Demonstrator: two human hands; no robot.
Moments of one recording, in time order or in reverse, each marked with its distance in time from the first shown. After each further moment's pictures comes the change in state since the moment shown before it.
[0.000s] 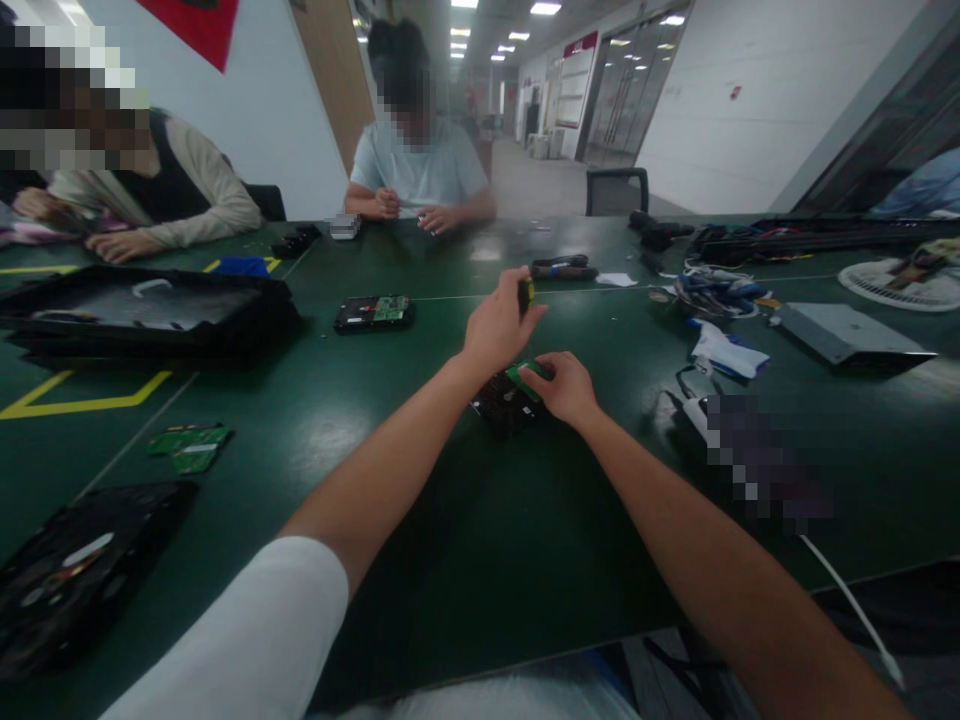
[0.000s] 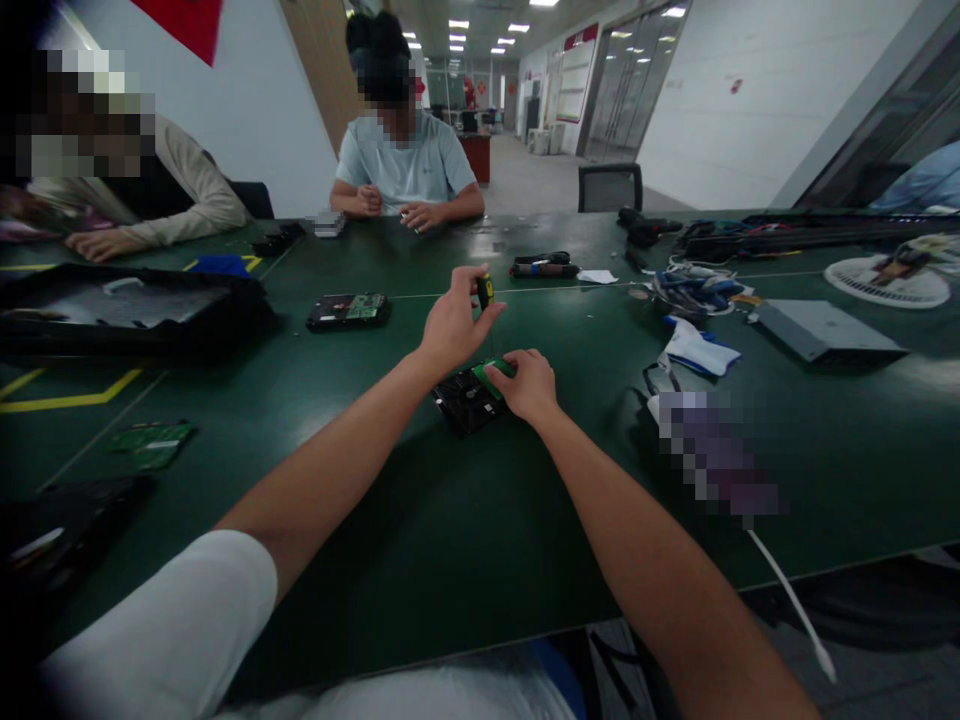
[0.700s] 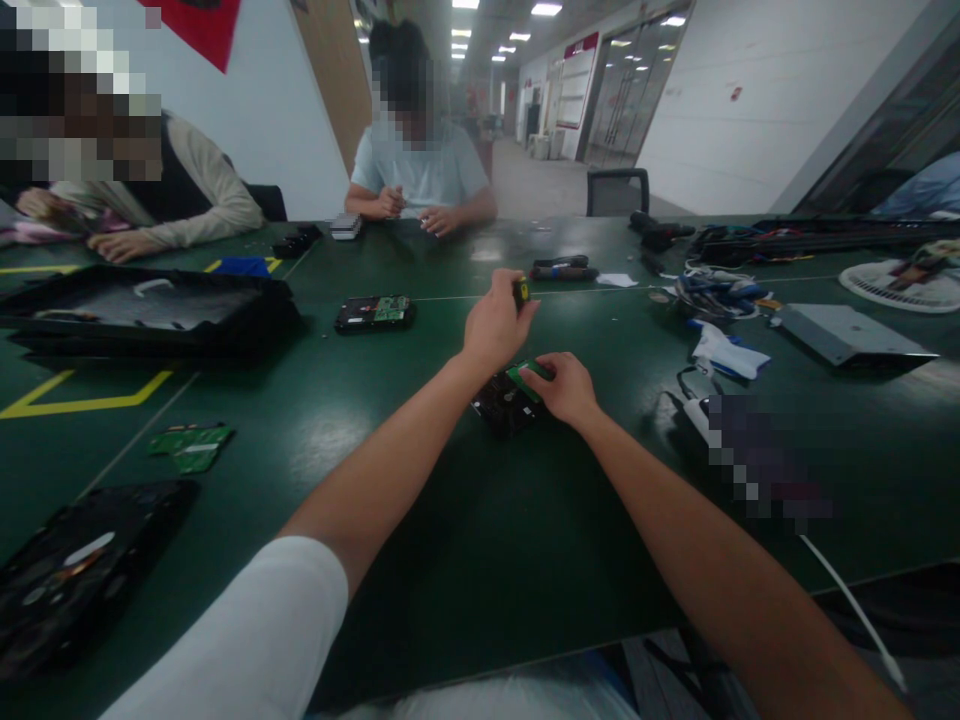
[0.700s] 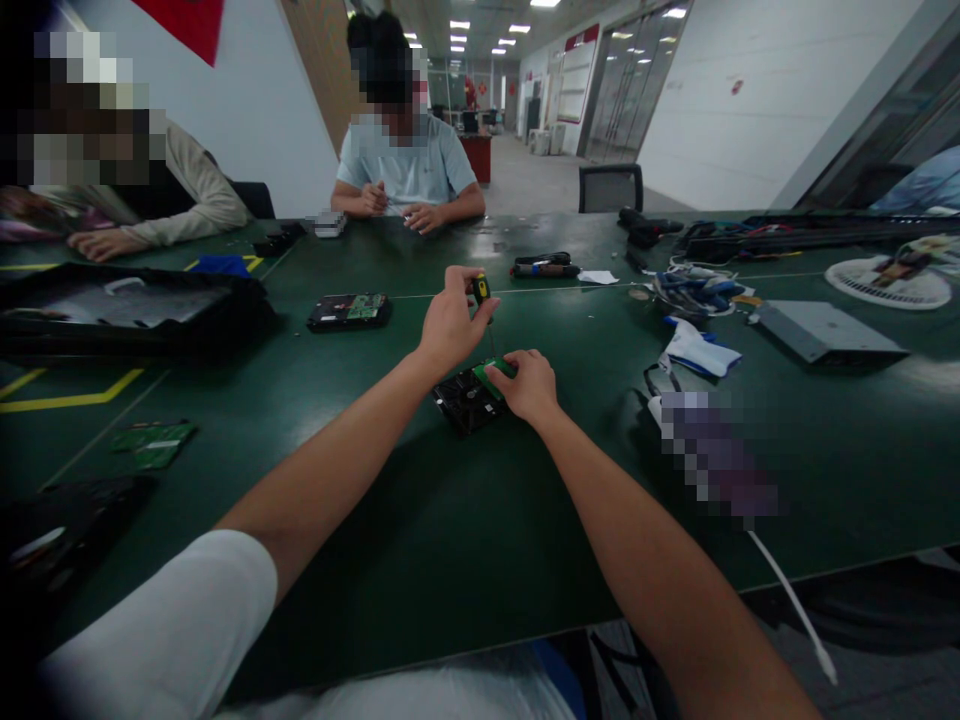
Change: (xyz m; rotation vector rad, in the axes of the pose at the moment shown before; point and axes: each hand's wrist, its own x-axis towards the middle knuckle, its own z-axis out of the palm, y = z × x) left_hand 0.002 0.000 0.000 -0.034 0.051 -0.077; right_hand 0.000 0.001 0.000 0.020 -0.001 0.011
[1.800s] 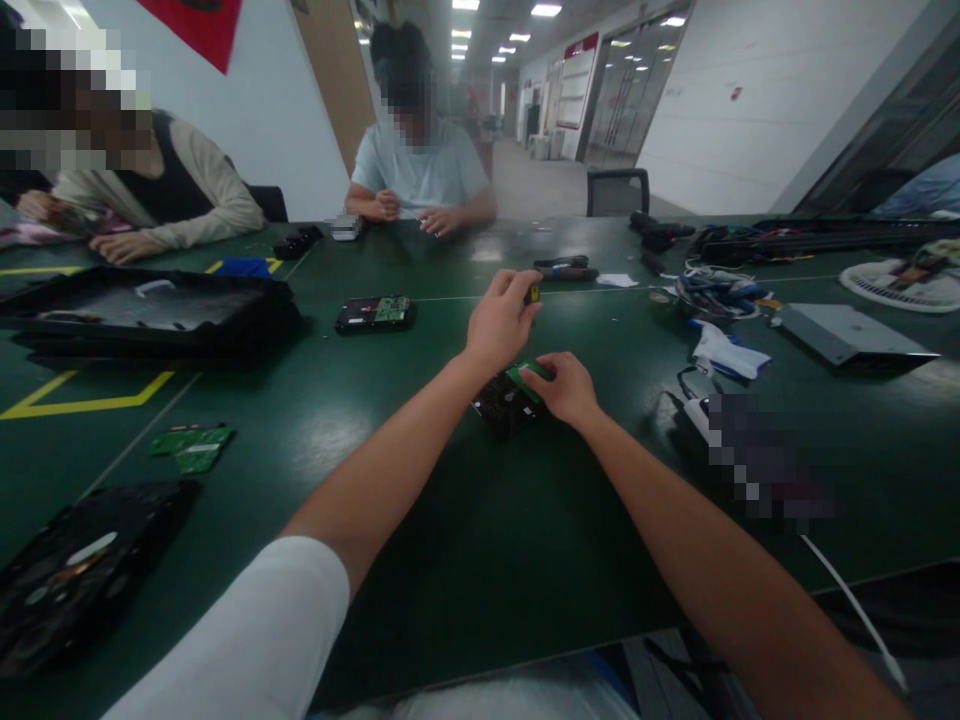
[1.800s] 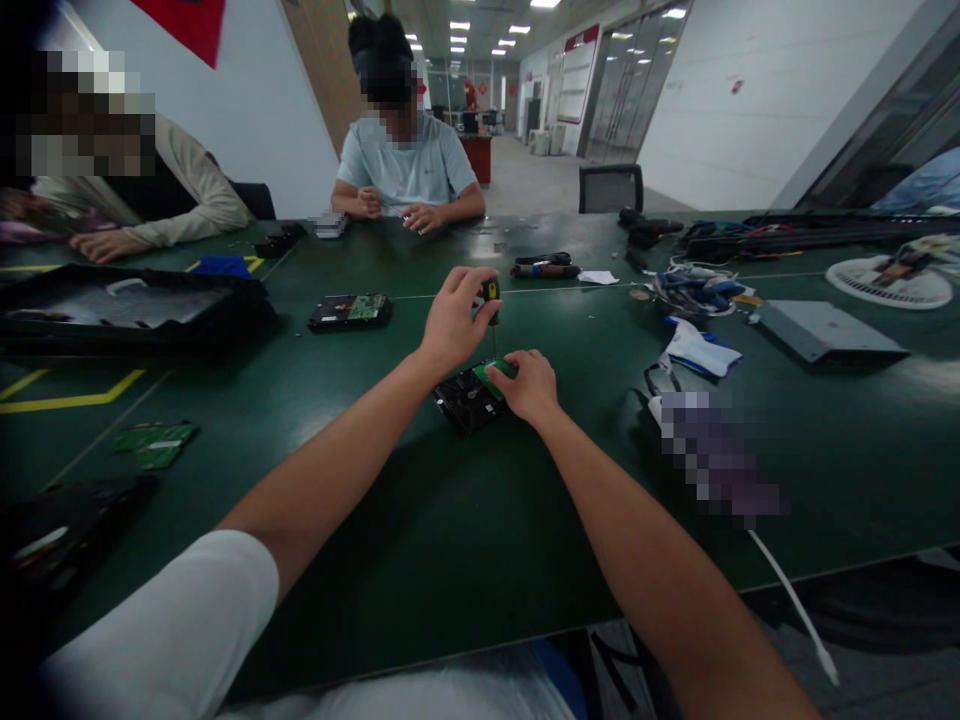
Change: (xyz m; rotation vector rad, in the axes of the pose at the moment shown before) left_hand 0.001 0.011 -0.010 0.046 -0.037 0.140; right_hand 0.001 0.000 0.000 -0.024 -0.010 -0.002
